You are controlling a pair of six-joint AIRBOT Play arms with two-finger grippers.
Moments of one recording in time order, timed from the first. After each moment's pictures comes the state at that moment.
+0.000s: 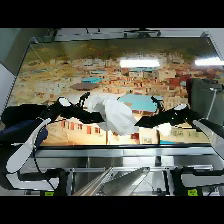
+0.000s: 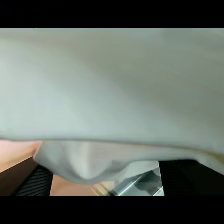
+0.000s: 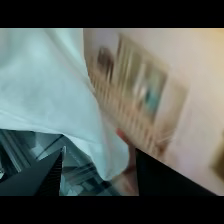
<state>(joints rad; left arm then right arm) -0.22 -1.52 0.91 0.77 -1.04 -1.11 0.03 -1.54 0.72 -0.45 1.15 0.72</state>
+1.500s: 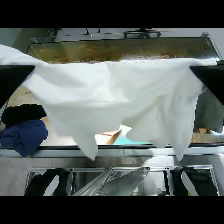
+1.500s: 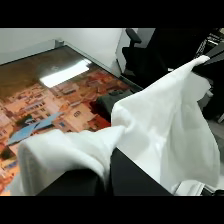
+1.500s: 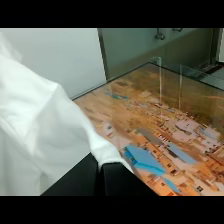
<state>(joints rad) 0.01 -0.78 1.68 0.56 -1.37 -1.26 -0.17 -0.71 1.44 -0.34 1.34 0.95</state>
